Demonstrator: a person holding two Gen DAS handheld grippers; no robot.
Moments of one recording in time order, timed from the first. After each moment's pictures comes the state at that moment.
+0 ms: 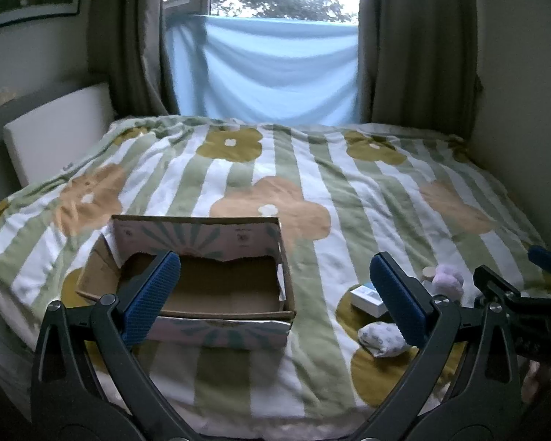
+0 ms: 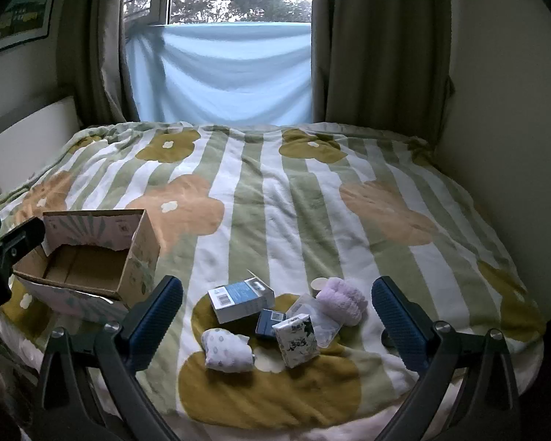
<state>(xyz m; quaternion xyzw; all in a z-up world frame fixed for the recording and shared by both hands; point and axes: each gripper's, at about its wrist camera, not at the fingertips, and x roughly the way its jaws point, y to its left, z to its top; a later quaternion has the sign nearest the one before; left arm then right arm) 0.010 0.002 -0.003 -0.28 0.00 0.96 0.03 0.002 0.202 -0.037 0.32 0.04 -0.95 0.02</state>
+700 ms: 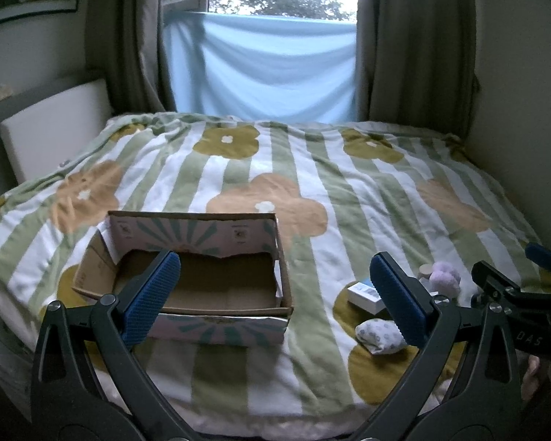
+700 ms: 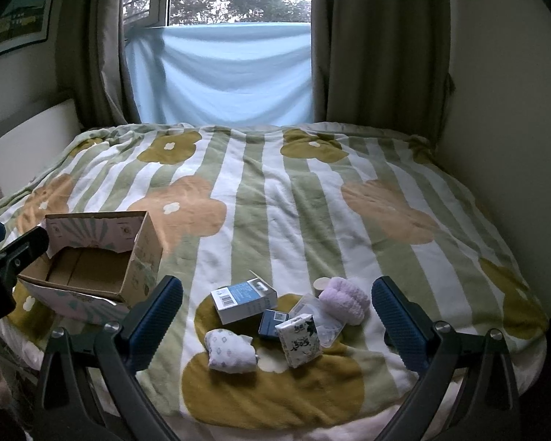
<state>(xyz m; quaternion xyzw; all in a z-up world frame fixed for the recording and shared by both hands) 0.010 0.000 -0.007 -0.28 -0.01 0.96 0.04 0.002 0.203 -0.037 0.32 0.03 -0.95 0.02</state>
